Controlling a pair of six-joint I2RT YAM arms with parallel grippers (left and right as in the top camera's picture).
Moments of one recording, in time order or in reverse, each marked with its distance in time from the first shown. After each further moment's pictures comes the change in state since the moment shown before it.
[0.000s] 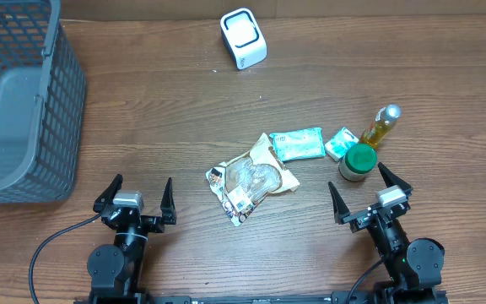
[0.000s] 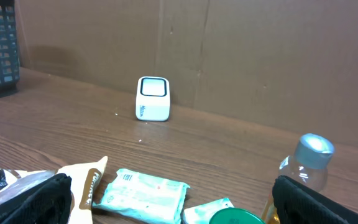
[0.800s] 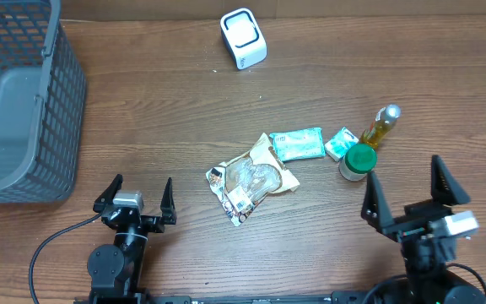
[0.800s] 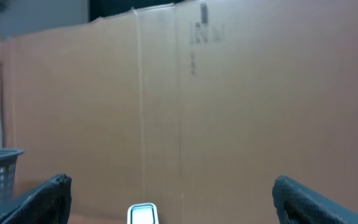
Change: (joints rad) left arm 0.000 0.000 0.000 0.000 0.000 0.000; right arm 0.039 0.001 0.237 0.207 0.152 0.182
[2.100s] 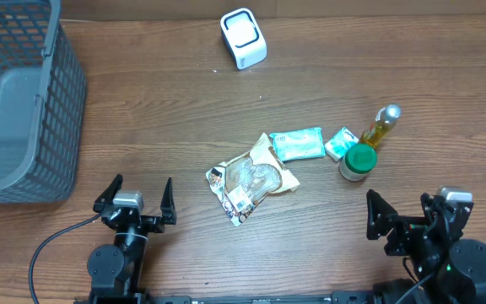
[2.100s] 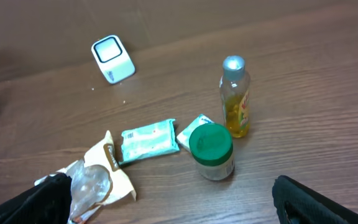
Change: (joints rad) left arm 0.000 0.000 0.000 0.000 0.000 0.000; right arm 0.001 0.253 0.502 -1.121 0.118 0.208
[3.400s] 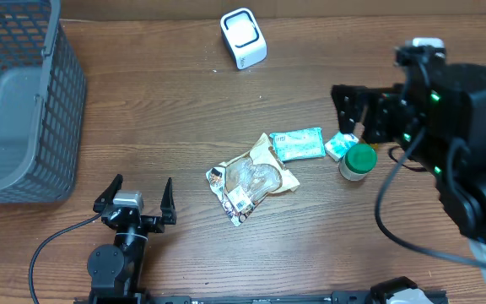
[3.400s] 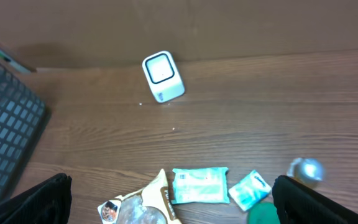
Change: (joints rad) left arm 0.000 0.000 0.000 0.001 0.001 0.000; right arm 0.151 0.892 0.867 -0.120 -0.036 0.000
